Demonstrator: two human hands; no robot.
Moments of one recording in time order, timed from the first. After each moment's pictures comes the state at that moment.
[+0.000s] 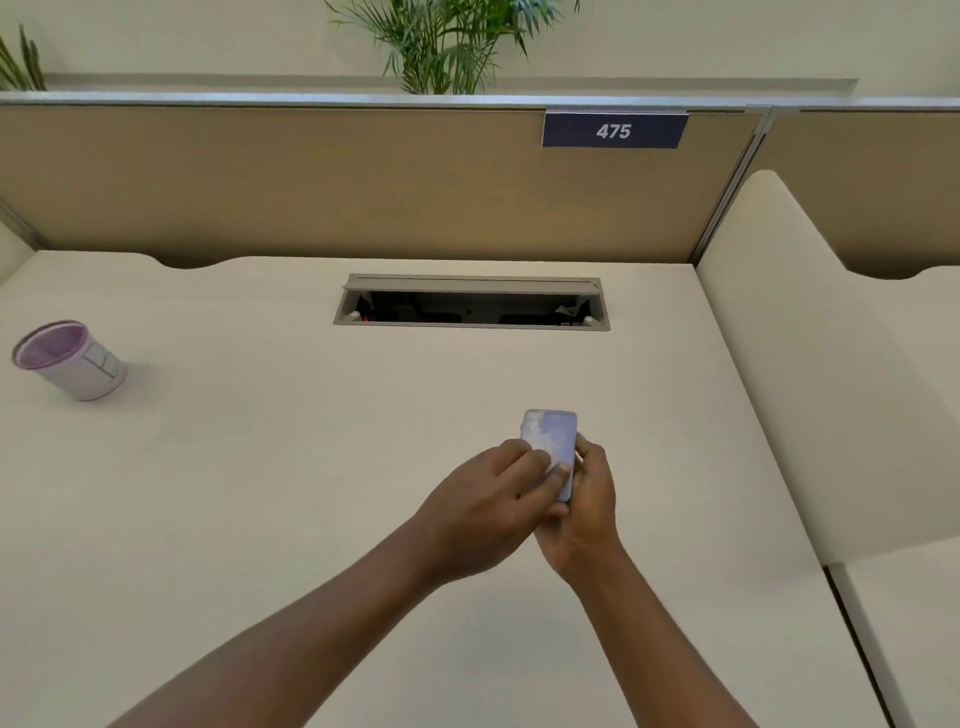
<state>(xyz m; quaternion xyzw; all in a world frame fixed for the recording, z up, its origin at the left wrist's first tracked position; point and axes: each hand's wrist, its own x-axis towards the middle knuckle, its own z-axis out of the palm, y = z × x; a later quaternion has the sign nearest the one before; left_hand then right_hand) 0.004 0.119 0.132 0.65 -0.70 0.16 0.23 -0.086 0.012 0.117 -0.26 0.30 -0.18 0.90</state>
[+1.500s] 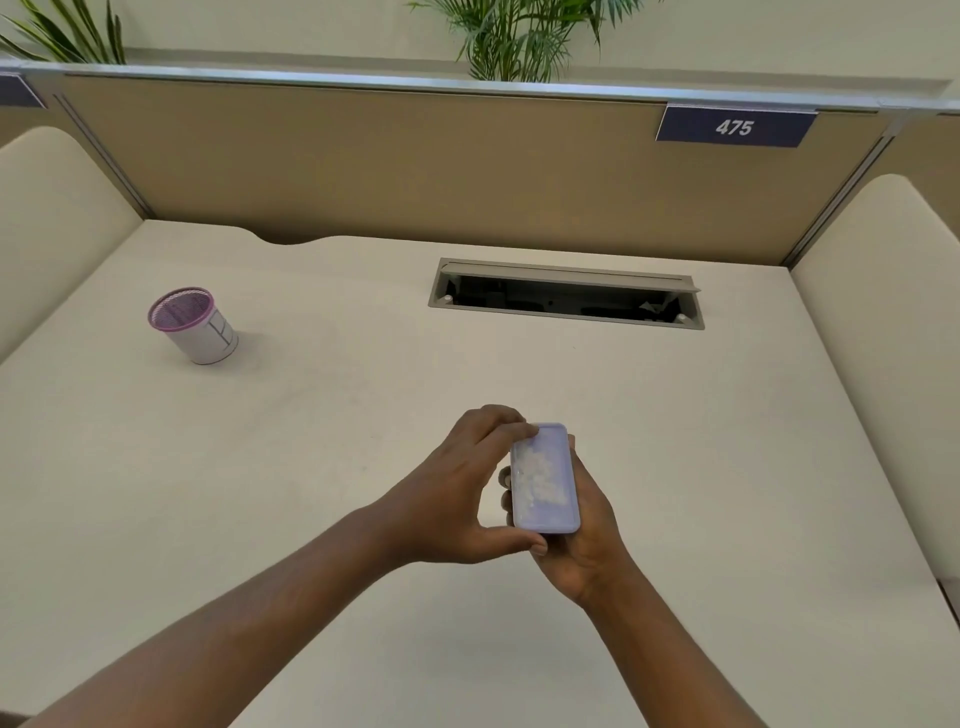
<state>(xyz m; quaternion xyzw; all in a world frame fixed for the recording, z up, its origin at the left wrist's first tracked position) 0.087 0.263 0.172 0.73 -0.59 -0.12 0.32 -0.029 0.138 0.130 -0.30 0.27 -0.09 0.91</state>
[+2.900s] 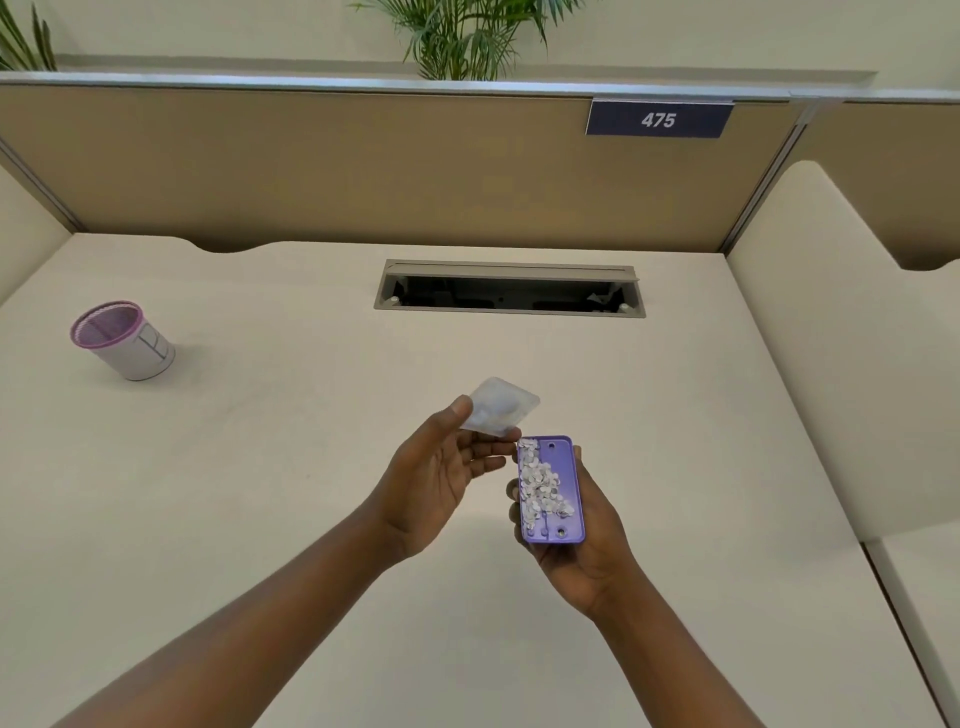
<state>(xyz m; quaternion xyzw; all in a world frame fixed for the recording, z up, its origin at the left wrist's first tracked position) 0.052 0.207 0.175 0.53 -0.15 -0.47 0.69 -0.084 0.092 0.117 -0.25 0.31 -0.10 0.91</state>
